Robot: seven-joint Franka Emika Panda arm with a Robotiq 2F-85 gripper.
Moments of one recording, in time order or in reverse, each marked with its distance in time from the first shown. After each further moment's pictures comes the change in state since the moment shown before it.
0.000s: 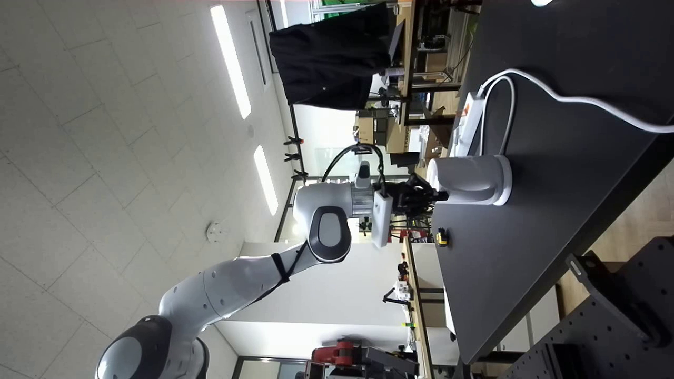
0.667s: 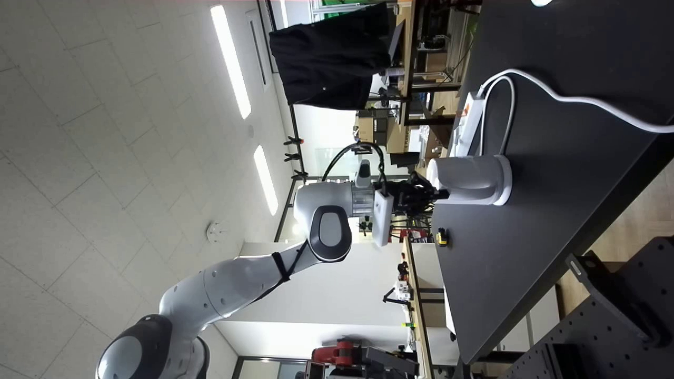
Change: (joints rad) arm -0.012 0.006 0.006 0.002 0.002 0.010 0.000
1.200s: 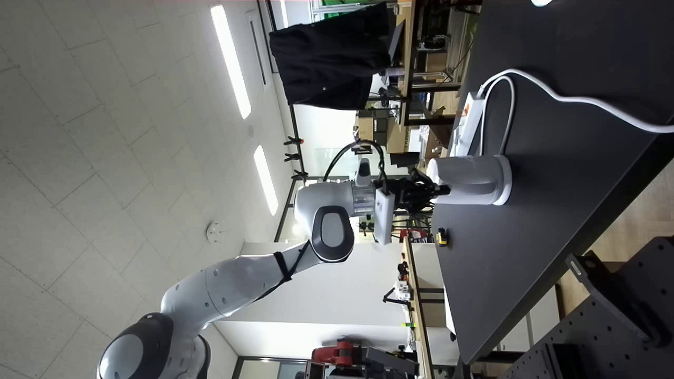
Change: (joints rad) arm 0.000 0.011 -0.007 -0.006 -0.003 0.054 0.001
